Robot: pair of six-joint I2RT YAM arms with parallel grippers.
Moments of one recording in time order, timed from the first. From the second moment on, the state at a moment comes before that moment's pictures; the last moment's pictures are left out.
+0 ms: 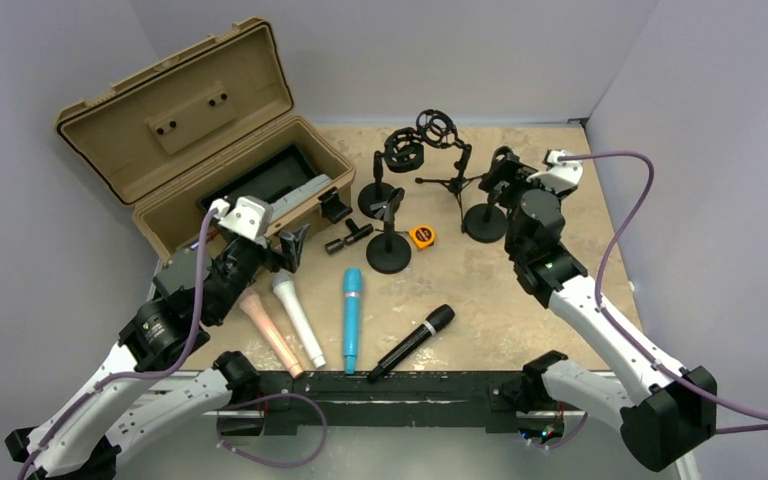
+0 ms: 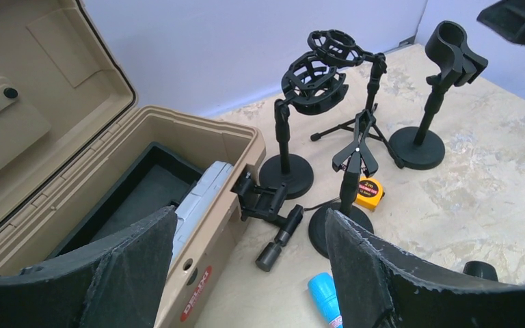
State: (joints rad) left arm -0.81 0.57 0.93 -0.36 -0.38 0.09; right arm 0.45 1.00 0.77 0.22 0.70 0.35
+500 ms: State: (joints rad) left arm -0.81 0.46 1.09 -0.48 -0.45 -0.02; right arm 0.45 0.68 1.02 0.14 0.43 0.24
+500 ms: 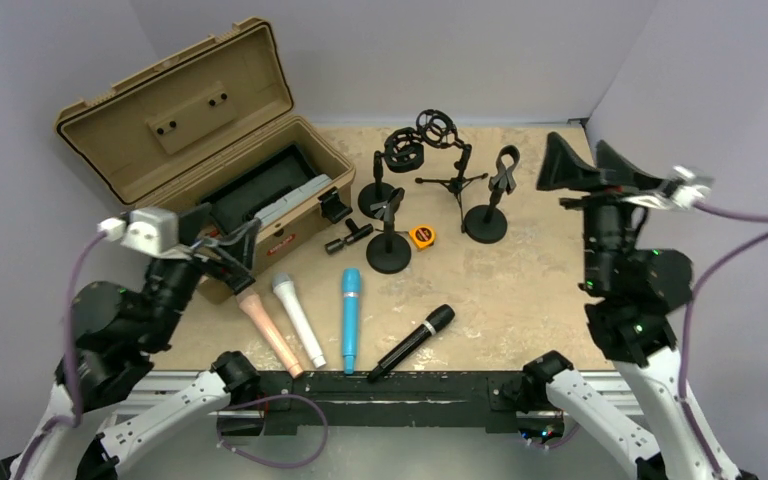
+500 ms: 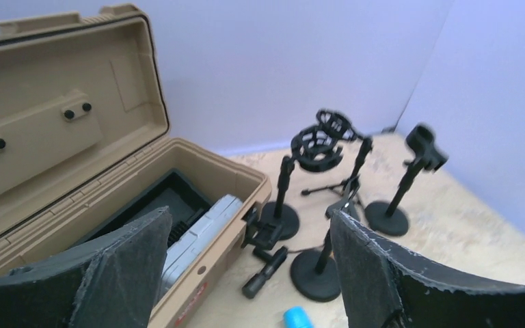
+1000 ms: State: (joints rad) left arm -0.81 0.33 1.30 -0.57 -0.54 -0.14; right arm 0.45 0.53 1.19 0.07 0.36 0.22
